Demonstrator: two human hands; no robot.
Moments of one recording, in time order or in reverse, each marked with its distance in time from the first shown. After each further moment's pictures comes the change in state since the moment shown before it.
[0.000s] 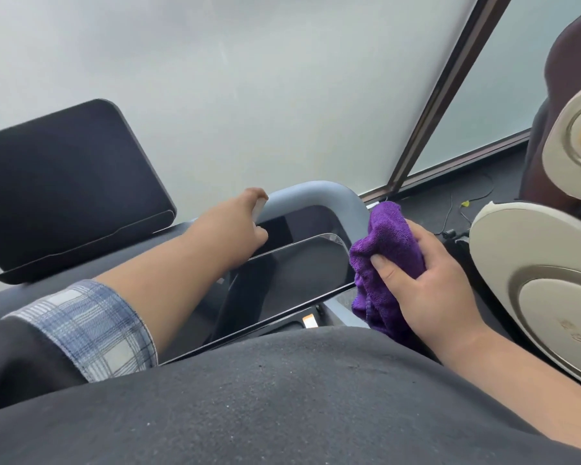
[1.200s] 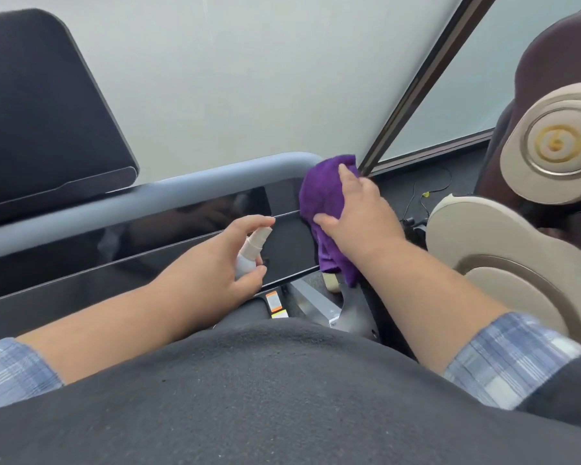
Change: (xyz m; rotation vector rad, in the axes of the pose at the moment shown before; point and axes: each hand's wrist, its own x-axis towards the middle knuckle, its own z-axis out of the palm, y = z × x) left_hand -0.081 -0.020 0.056 -0.447 -0.044 0.360; right_hand 0.085 0.009 0.054 -0.838 -0.220 -0.018
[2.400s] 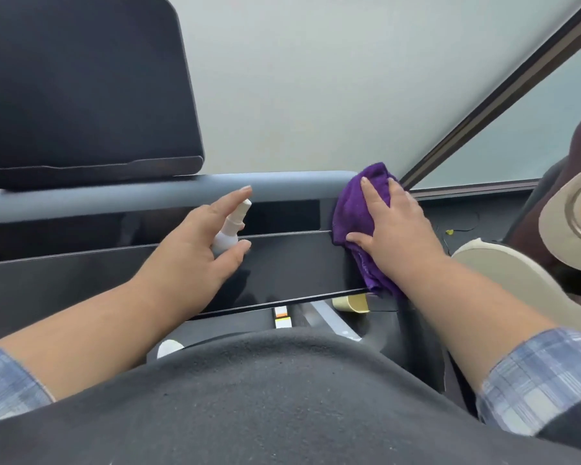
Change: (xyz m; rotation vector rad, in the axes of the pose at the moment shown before) left_hand -0.034 -0.046 -0.032 -0.168 0.387 -0.167; right_hand 0.029 -0.014 0.003 -0.354 -0.014 -0.268
